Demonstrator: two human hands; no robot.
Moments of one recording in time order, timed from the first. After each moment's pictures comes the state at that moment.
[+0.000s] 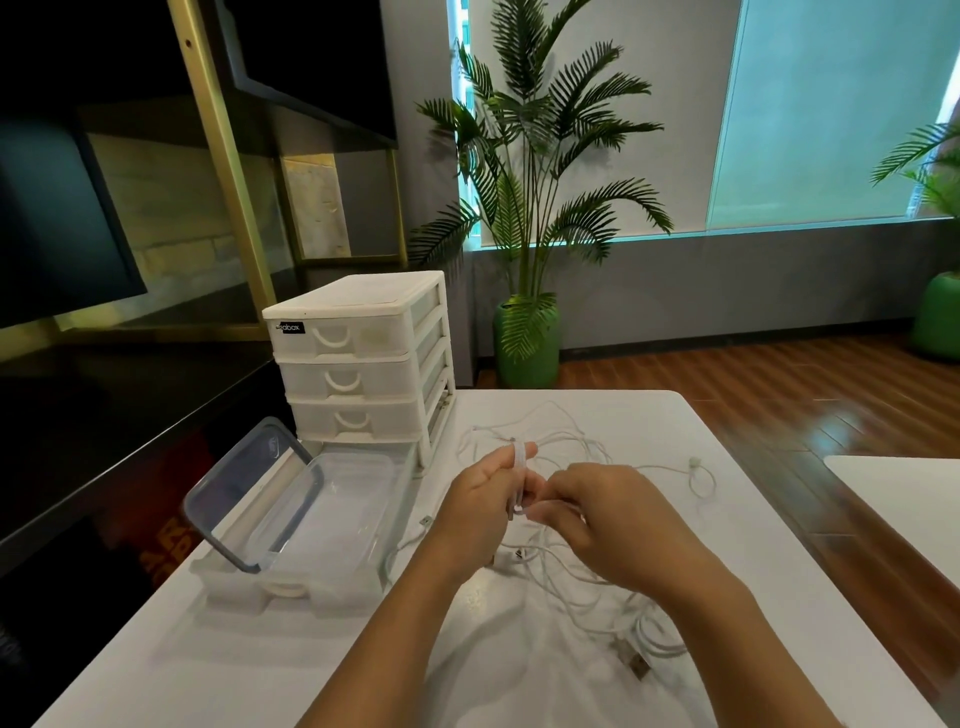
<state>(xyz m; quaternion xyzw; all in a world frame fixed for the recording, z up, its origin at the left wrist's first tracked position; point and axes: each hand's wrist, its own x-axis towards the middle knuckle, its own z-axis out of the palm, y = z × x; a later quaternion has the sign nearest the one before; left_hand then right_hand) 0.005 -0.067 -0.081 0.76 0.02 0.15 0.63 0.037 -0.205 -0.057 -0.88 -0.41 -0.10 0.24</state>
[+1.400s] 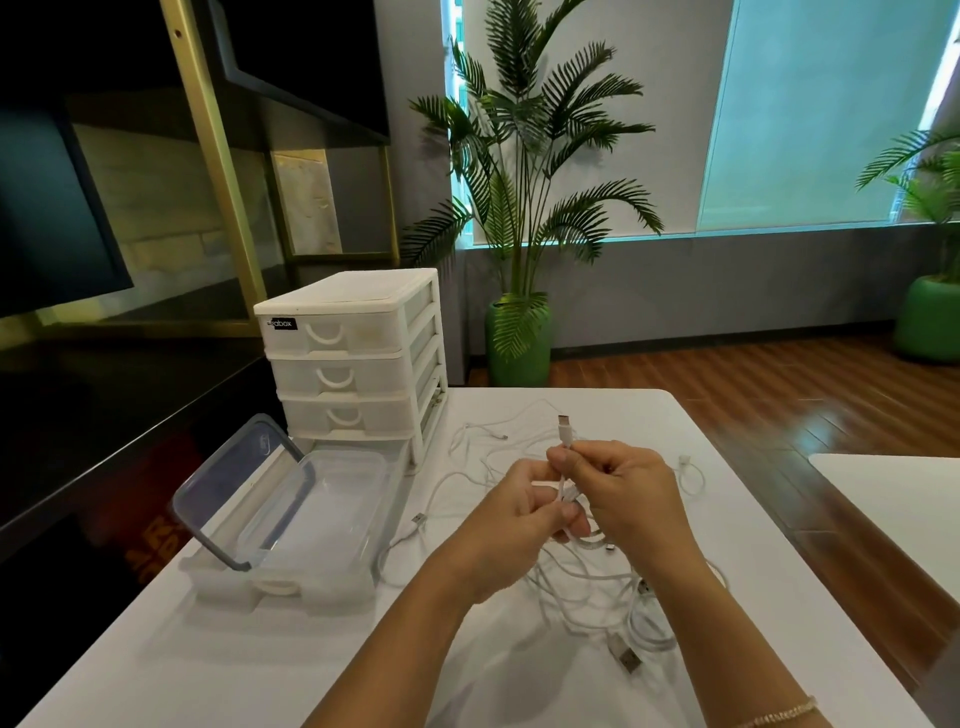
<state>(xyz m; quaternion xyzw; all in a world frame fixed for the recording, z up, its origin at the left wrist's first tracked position) 0.000 -0.088 -0.082 0.78 -0.04 0.02 0.63 0.046 -0.203 -0.066 -0.77 -0.19 -0.06 0.61</state>
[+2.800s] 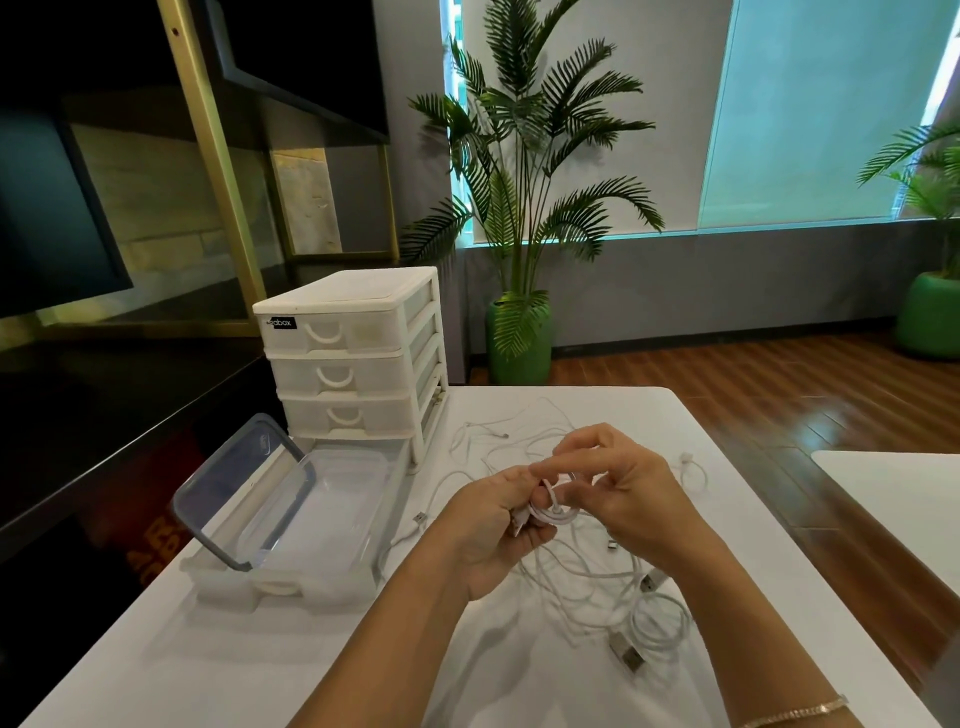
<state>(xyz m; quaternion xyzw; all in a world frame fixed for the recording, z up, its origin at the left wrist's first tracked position) -0.003 -0.085 -0.071 0.57 0.11 0.01 0.82 0.053 -0.216 -0.066 -0.78 -0.35 -0.02 0.52</state>
